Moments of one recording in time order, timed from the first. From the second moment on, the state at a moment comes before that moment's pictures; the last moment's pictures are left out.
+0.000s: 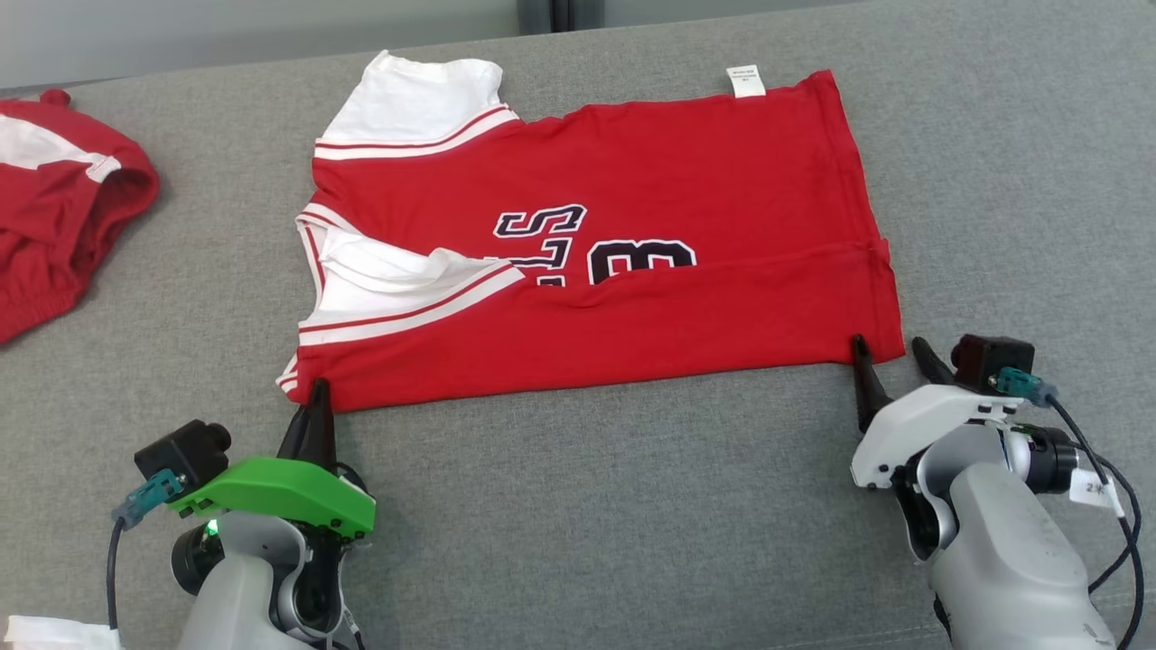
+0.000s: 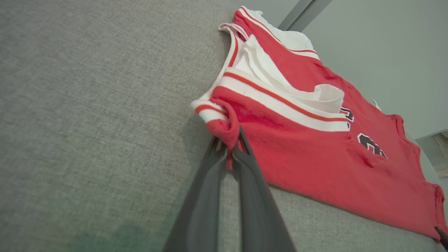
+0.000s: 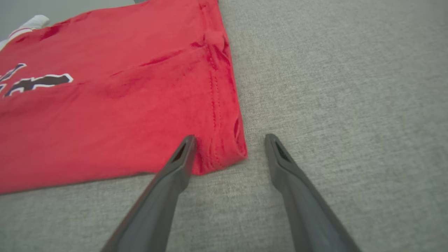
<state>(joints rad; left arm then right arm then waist) -0.29 0.05 -0.06 0.52 -0.68 -0.10 -0.09 -0.46 -0.05 -0.08 0.79 0.16 0.13 -0.14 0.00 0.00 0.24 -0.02</state>
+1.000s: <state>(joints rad) 0.13 0.10 -0.11 0.02 -0.68 -0.02 -0.04 -0.13 -0.05 -0.08 0.37 0.37 0.13 0.02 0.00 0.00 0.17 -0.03</state>
